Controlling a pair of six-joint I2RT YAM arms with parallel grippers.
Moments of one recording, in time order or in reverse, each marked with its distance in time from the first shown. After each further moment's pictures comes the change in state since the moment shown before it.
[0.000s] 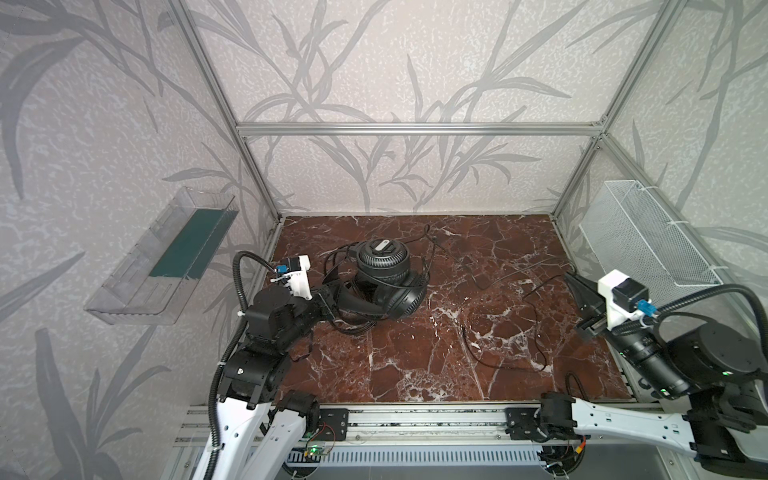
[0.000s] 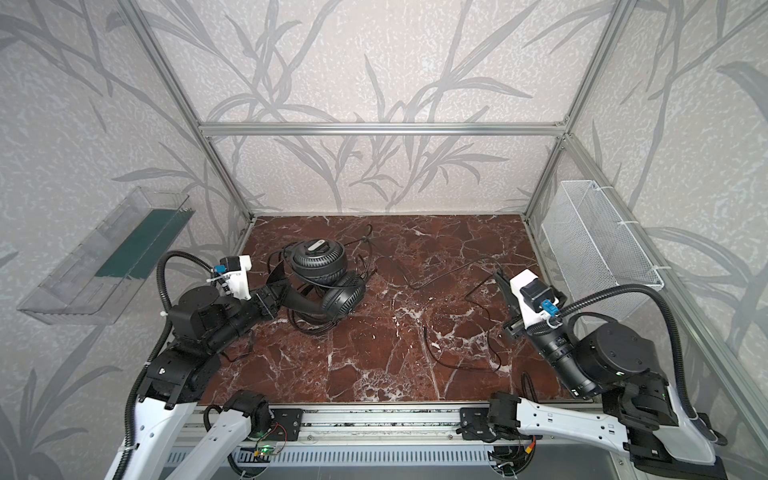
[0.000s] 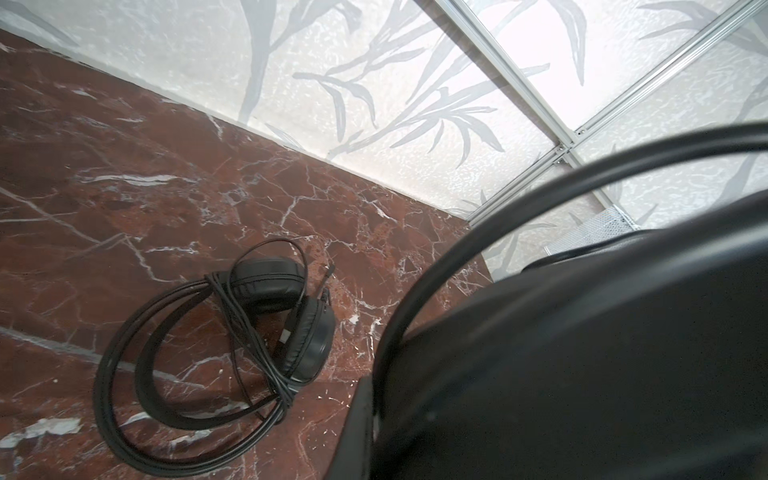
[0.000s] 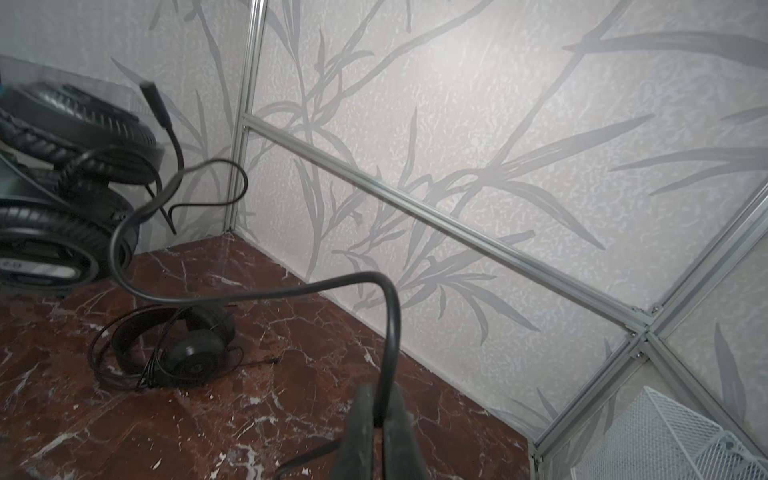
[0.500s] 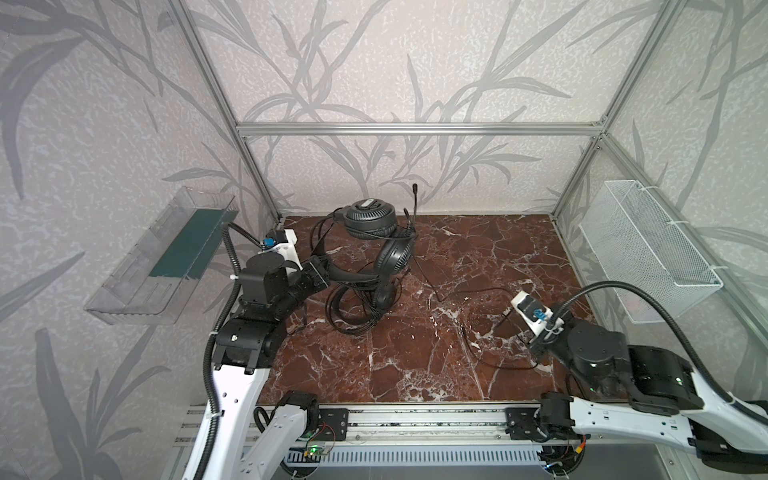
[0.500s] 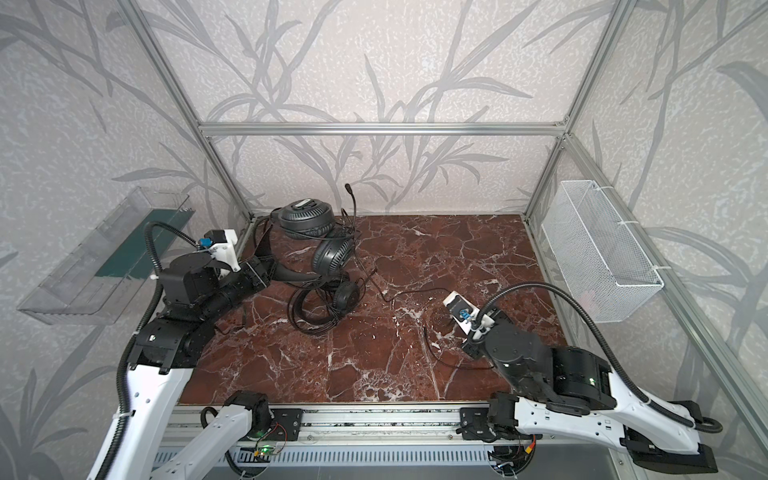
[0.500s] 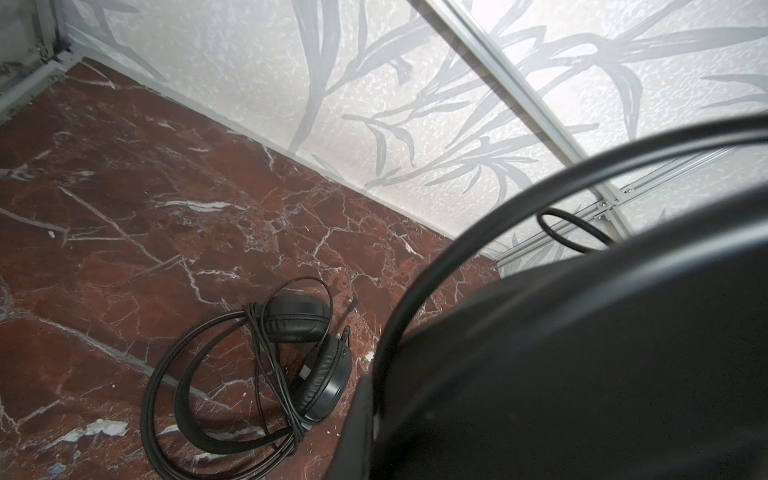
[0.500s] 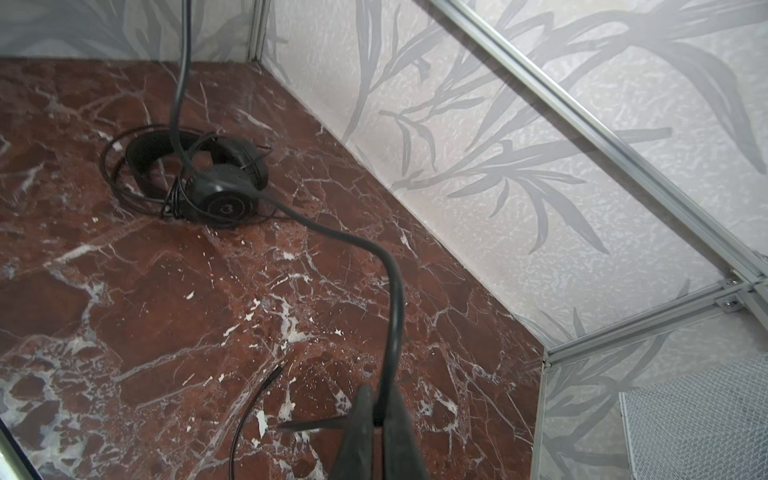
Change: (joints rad) left arm 0.071 0.227 0.249 -0.115 -0.069 0.005; right arm -0.001 0.034 -0.138 -0.216 -0.029 0.198
